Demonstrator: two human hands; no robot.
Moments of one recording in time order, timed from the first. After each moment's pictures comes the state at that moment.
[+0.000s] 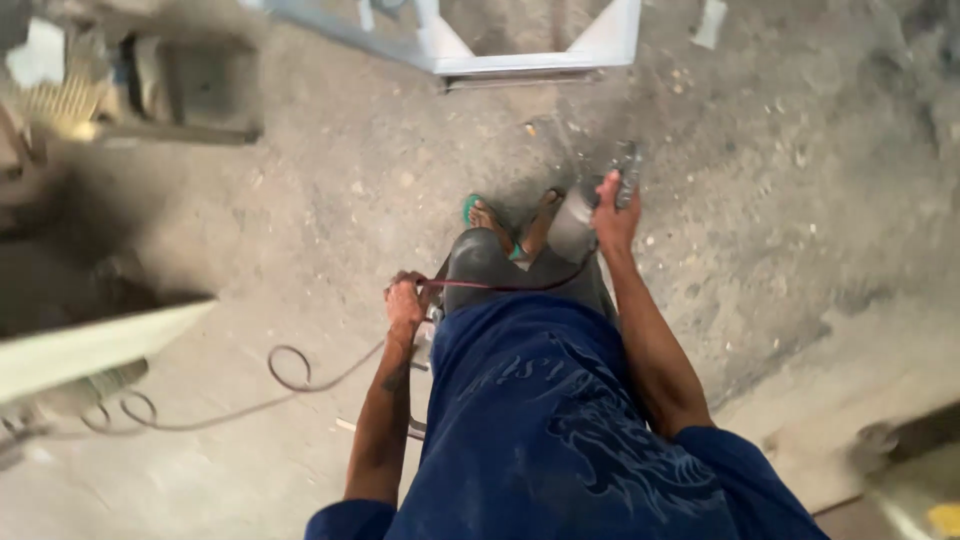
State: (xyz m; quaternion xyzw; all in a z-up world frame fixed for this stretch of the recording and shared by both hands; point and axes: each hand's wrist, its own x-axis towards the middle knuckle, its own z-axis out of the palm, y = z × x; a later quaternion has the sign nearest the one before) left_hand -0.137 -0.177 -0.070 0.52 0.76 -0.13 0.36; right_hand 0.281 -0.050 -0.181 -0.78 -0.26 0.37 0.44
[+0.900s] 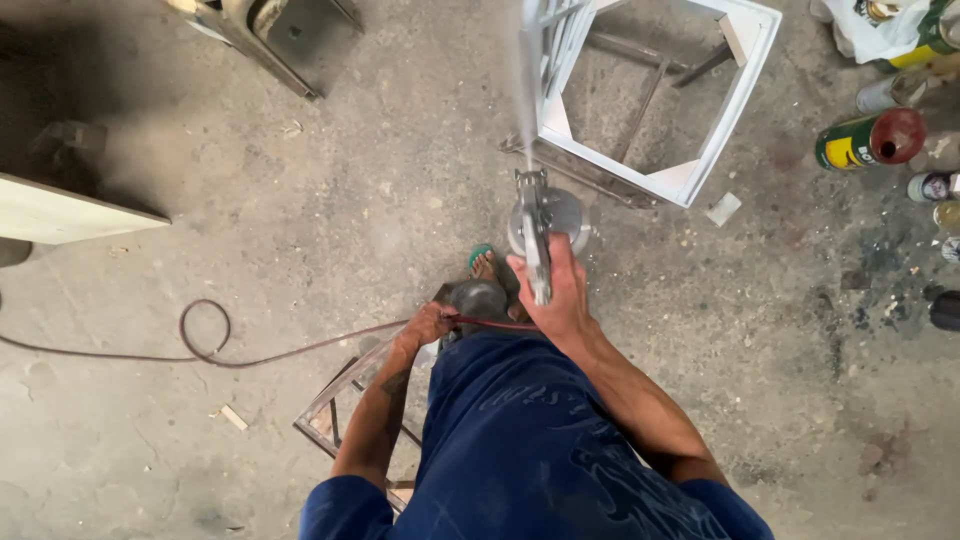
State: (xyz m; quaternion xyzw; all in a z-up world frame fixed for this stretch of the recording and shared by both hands) left_hand -0.154 -0.227 -0.129 0.39 0.70 0.02 0.60; right_hand 0.045 -0.036 0.145 -0.48 -0.72 0.35 0.36
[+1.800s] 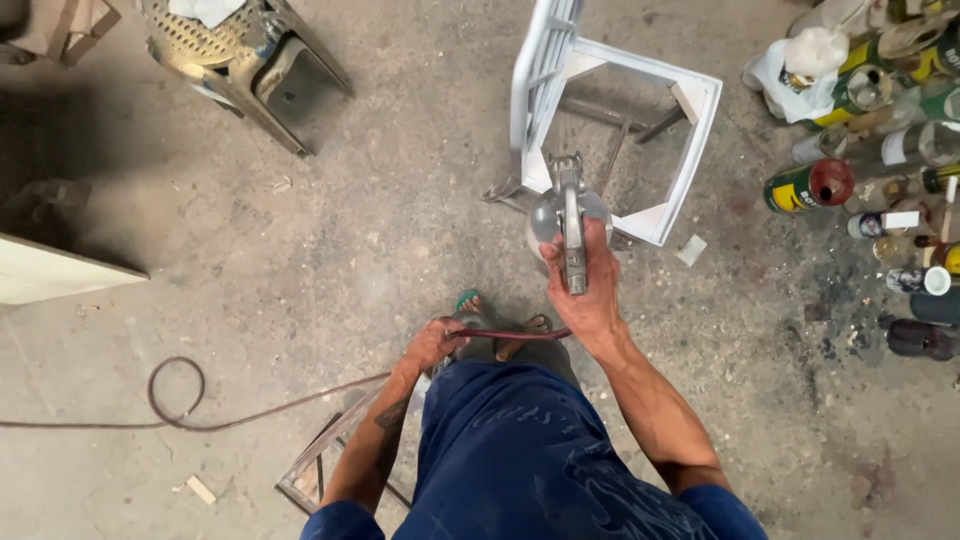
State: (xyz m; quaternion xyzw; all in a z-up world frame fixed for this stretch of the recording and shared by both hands) left_hand -0.157 -0.182 -0.065 0.42 0.68 0.14 0.58; right_hand 0.033 -0.001 0.230 -0.52 -0.70 0.34 0.35
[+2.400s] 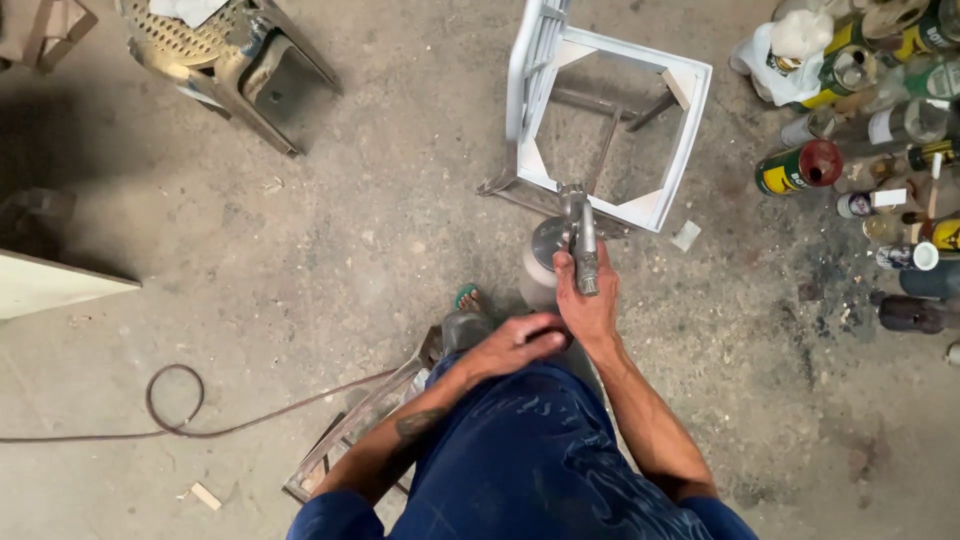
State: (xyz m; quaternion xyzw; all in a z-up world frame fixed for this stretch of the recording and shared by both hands) left_hand -0.069 -0.129 0.098 0.47 0.39 0.42 0.67; right_hand 0.042 -0.030 0.186 -0.62 -0.62 0.34 0.34
